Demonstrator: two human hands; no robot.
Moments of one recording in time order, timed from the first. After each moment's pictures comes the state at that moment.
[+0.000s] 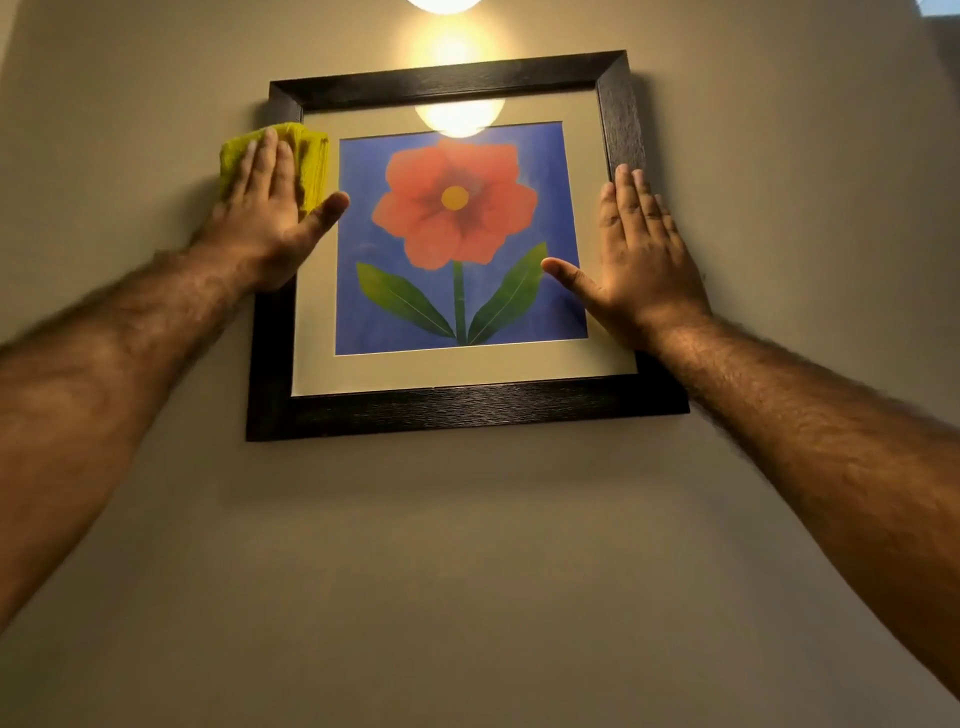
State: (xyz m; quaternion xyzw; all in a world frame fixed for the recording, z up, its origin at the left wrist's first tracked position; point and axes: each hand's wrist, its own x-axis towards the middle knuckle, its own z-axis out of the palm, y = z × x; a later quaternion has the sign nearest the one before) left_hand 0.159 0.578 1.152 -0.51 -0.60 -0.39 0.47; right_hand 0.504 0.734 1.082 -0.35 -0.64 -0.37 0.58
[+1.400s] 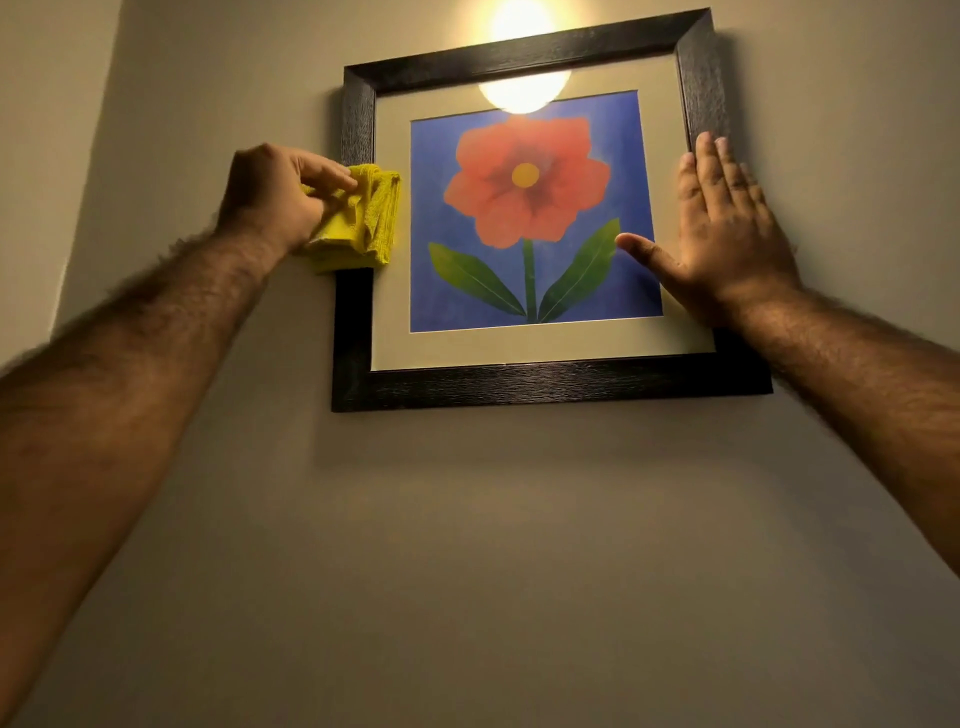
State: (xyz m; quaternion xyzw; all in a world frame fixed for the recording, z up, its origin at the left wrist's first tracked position) left_hand 0.150 0.527 1.131 -0.51 -0.52 -0.54 0.43; right_hand 0.504 0.741 1.081 -0.33 -0.63 -0.38 0.59
